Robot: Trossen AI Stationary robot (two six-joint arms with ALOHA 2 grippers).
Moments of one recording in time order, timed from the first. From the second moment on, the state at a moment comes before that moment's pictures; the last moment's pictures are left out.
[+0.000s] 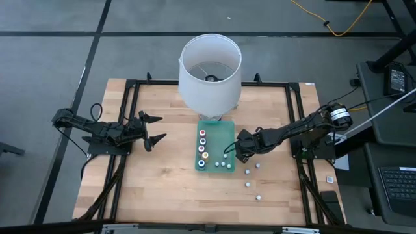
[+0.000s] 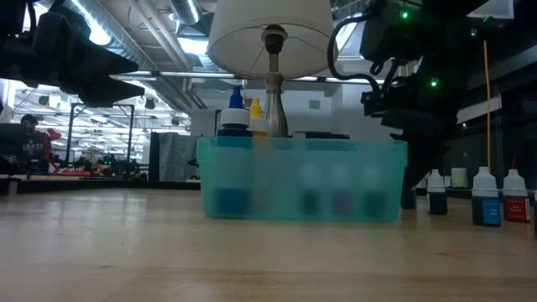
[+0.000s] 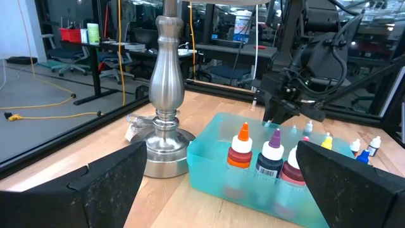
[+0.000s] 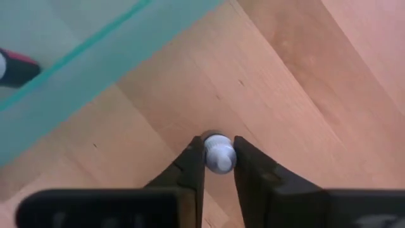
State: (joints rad) left arm -0.28 0.11 0.01 0.08 -0.63 -0.14; right arm 0.20 1.61 0.86 -0.65 0.31 0.85
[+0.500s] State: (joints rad) left arm -0.28 0.11 0.01 0.08 -0.63 -0.14; right arm 0.19 1.59 1.12 -1.01 0.32 0.67
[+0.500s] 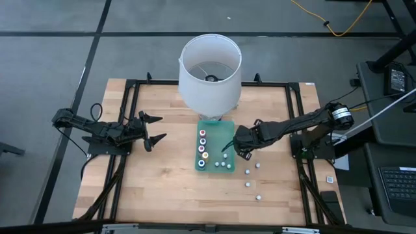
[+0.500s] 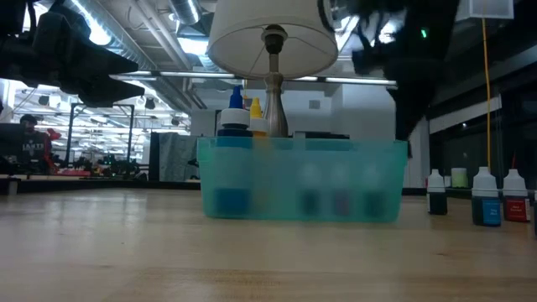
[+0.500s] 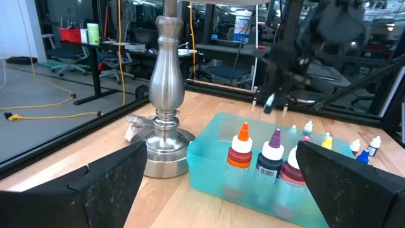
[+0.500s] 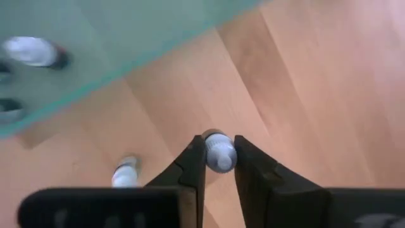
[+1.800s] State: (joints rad) left arm -0.28 0.11 0.01 0.08 -0.63 -0.14; right arm 0.27 1.87 1.32 -0.62 0.26 0.23
